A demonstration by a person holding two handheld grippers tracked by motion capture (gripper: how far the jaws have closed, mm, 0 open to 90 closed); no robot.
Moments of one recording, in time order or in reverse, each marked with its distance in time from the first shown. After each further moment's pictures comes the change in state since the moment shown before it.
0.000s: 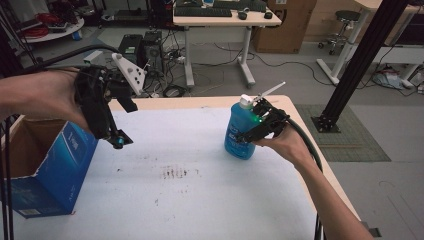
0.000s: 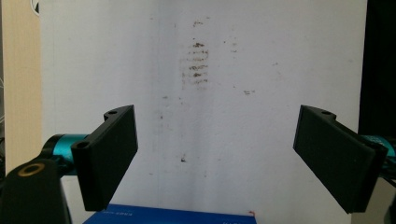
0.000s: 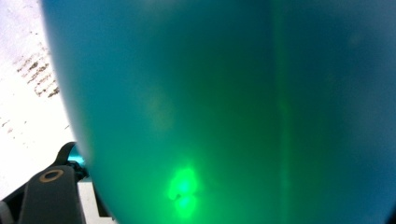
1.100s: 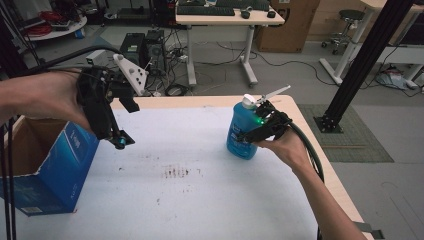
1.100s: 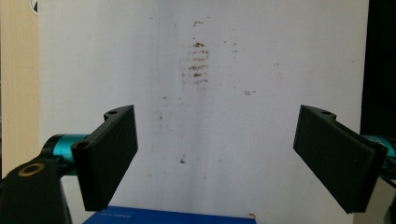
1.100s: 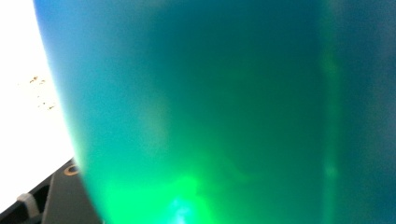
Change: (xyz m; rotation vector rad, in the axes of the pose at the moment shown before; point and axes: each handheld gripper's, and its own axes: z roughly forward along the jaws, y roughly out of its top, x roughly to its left) left arm 0.000 -0.003 0.004 -0.007 -0.001 -0.005; right arm 0.002 -0.006 0.005 -0.065 -0.007 0.012
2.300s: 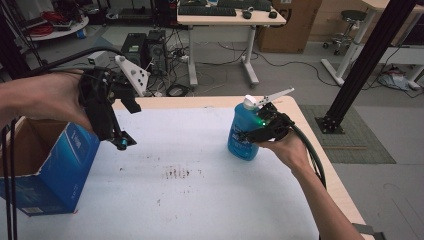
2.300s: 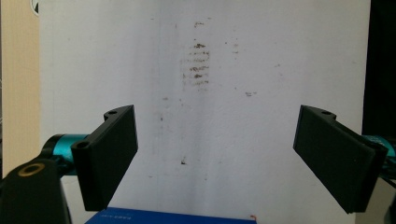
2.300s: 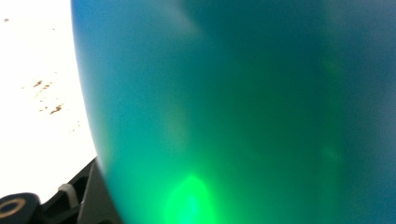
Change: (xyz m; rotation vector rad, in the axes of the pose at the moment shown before) left arm 0.000 0.001 0.002 -0.001 0.003 -0.001; right arm 0.000 -0.003 -0.001 -0.059 0.014 -0.030
